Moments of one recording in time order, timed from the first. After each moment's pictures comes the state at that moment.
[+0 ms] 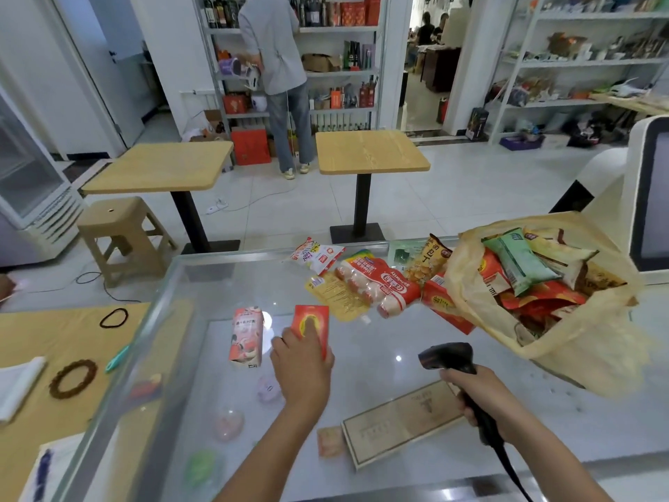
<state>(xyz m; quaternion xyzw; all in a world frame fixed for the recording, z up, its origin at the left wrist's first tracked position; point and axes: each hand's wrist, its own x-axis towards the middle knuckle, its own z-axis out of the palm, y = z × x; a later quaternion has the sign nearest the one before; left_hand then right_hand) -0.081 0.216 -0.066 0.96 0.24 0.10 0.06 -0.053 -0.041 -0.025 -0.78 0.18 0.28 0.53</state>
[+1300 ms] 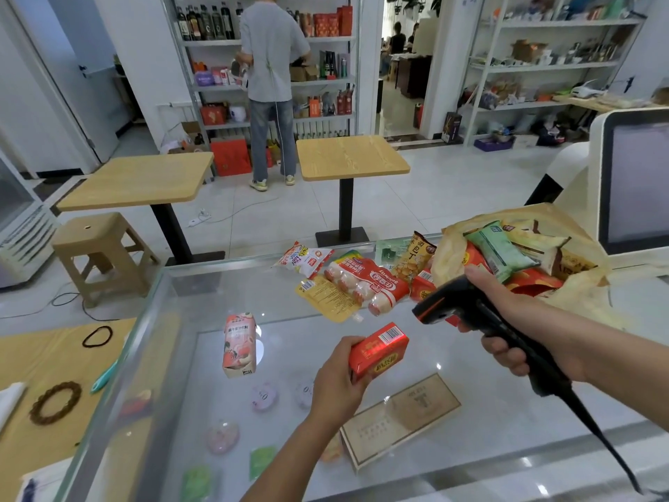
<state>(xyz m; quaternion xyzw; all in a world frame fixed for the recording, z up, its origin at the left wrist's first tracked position) -0.100 0.184 -0.073 0.89 0.00 0.06 0.46 -0.078 -0.037 0.132 -0.77 0.11 0.33 0.53</state>
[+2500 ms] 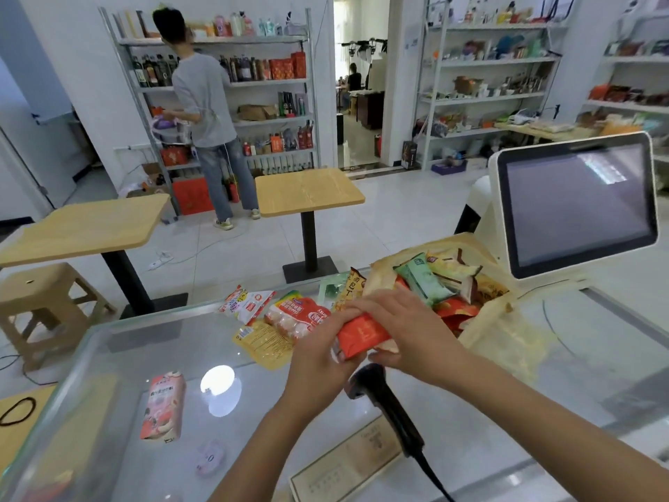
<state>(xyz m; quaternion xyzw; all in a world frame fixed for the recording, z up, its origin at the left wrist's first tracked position) -0.054 0.112 0.042 0.84 -0.17 0.19 0.48 -0.008 -0.068 0.066 -0.90 -0.37 -0.19 0.12</state>
